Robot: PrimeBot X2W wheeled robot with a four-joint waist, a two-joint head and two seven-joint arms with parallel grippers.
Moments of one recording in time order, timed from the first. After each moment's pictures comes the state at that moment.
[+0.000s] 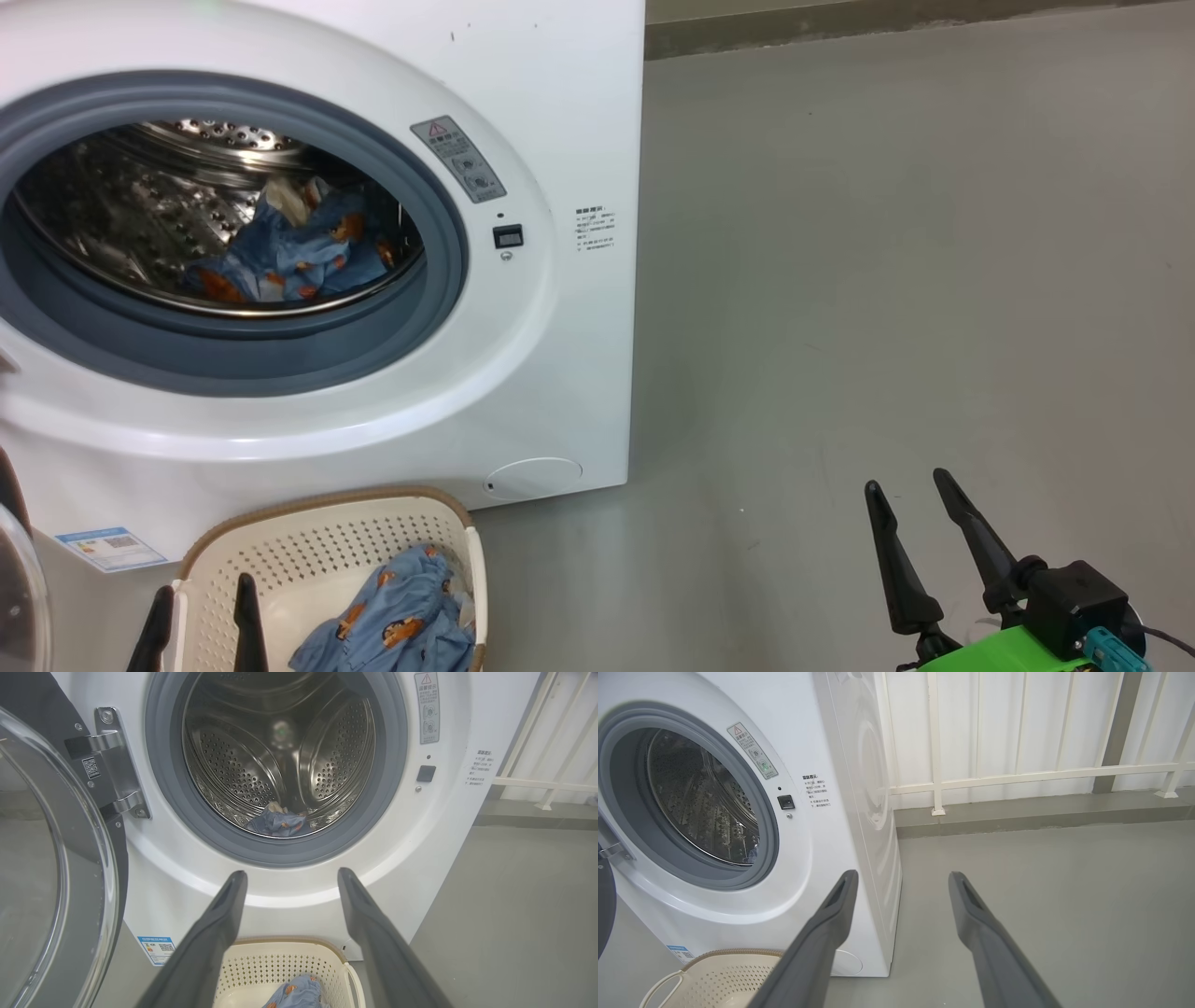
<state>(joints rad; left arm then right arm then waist) 0.19 0.05 0.10 0.00 -0.20 -0.01 -0.26 0.04 -0.05 0.03 0.06 0.19 0.12 -0.26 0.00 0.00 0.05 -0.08</state>
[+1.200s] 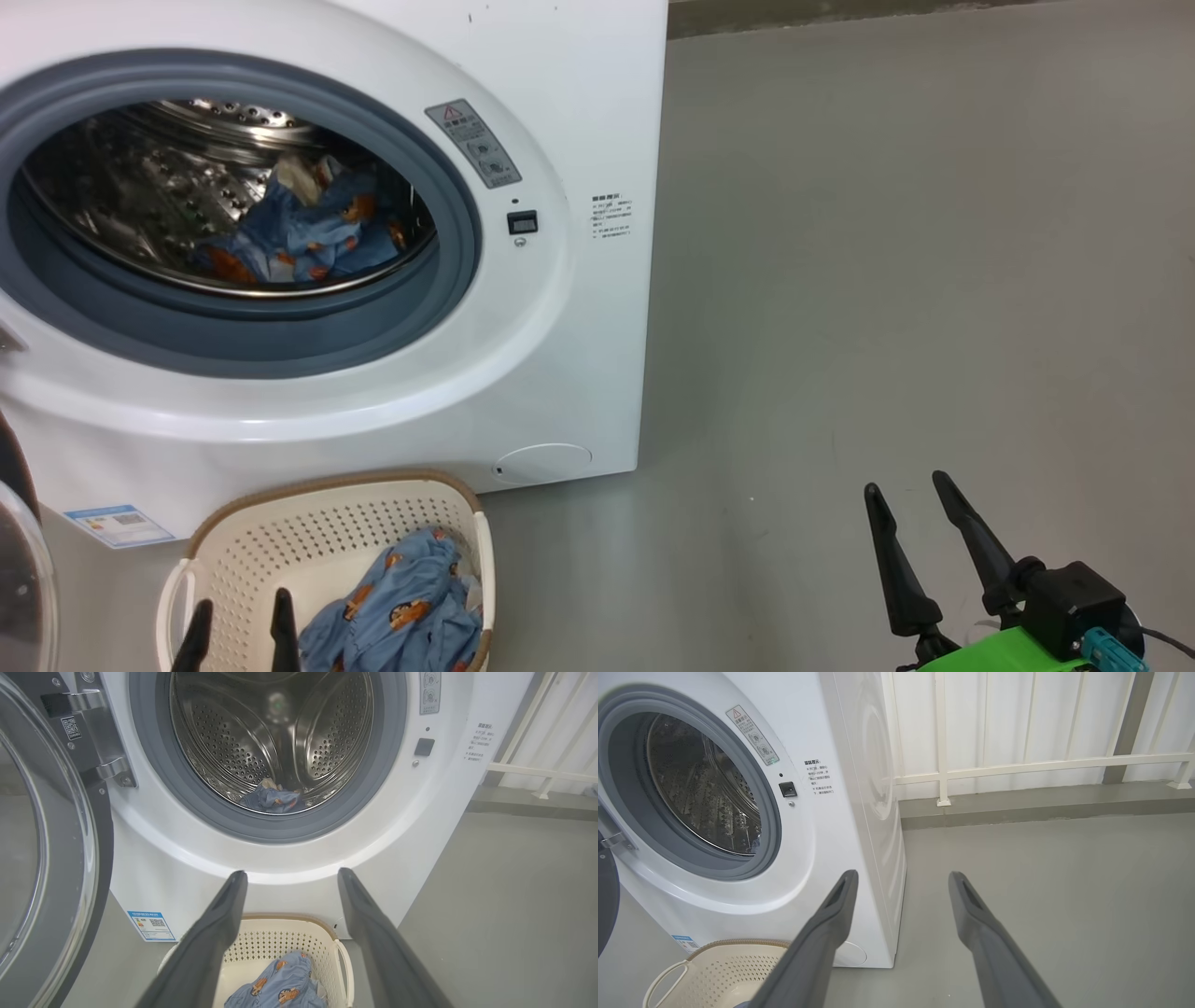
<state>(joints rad) 0.21 0.05 0.04 0.01 -0.22 0.01 -0.26 0.04 -0.05 0.03 0.07 0.18 0.12 -0.26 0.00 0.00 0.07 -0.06</state>
